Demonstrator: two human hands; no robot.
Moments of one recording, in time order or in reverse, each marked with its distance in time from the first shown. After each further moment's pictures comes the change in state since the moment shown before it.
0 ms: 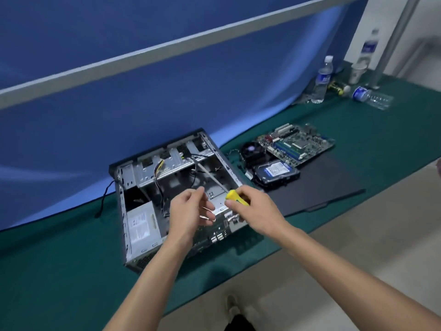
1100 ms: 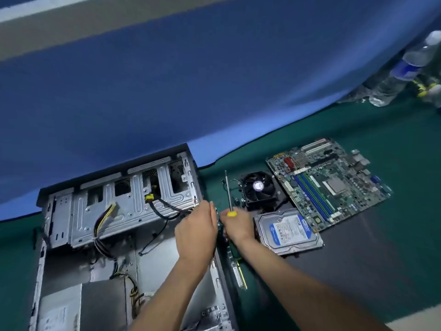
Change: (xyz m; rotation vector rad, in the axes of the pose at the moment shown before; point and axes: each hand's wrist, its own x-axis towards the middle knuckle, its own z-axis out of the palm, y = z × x) left_hand 0.242 -0.041 0.121 1.239 0.245 0.182; right_hand 0.283 0.117 0.019 0.230 -0.012 0.670
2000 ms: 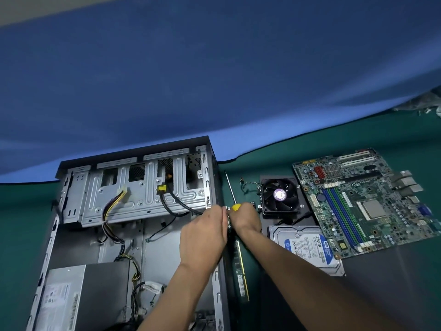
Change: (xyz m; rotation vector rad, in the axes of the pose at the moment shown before) left_hand 0.005 -0.002 0.001 0.064 0.120 0.099; right_hand 0.058 -0.007 0.021 -0.550 -0.043 0.025
